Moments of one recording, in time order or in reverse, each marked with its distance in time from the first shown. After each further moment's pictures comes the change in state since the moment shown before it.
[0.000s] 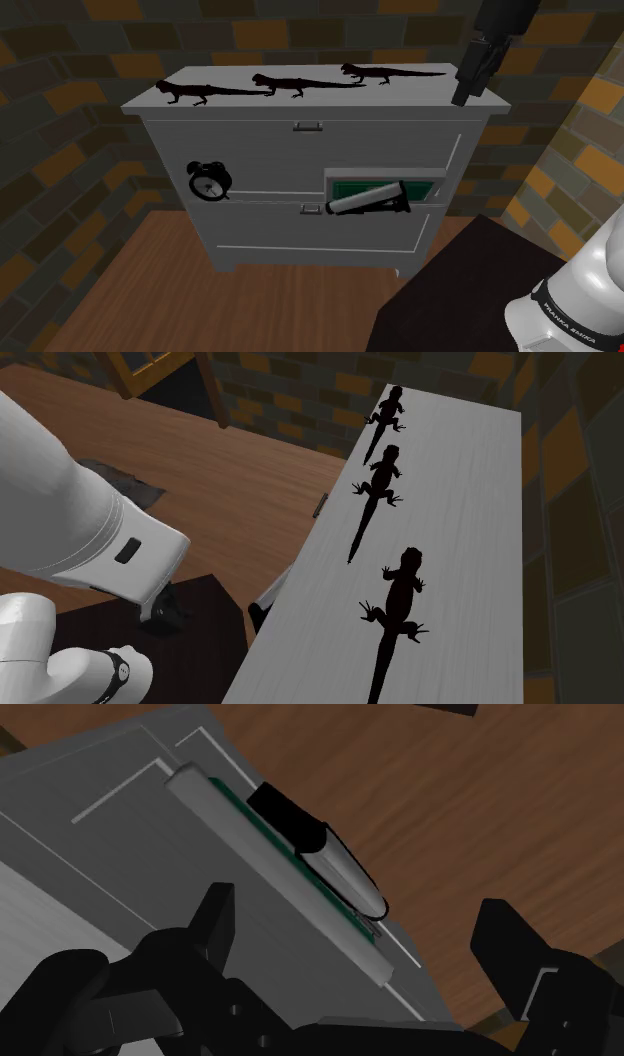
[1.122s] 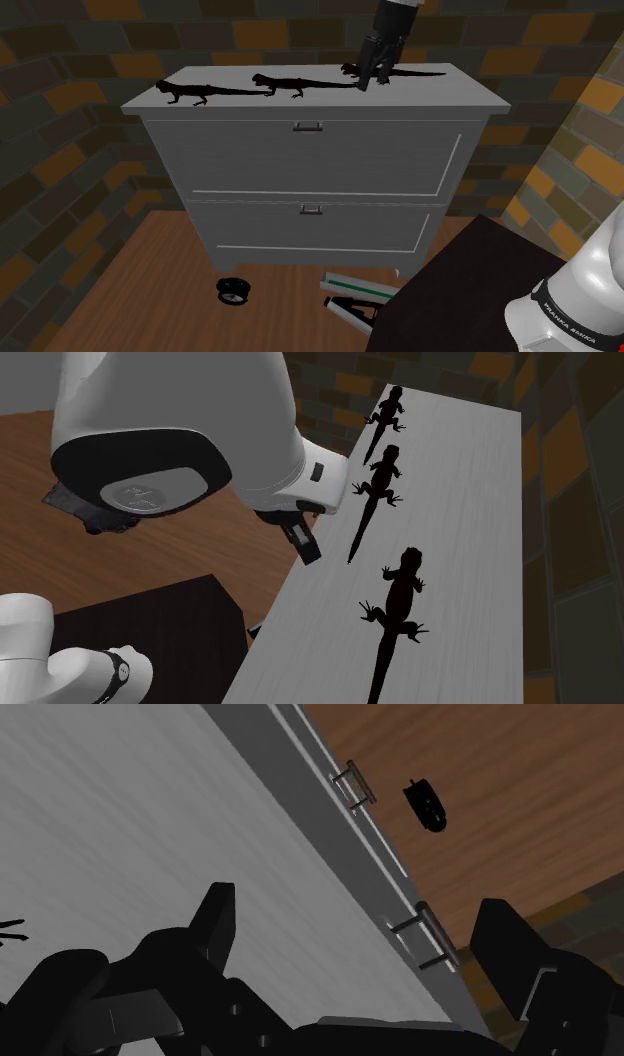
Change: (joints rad) arm 0.057 0.494 0.040 0.317 0.053 0.305 -0.038
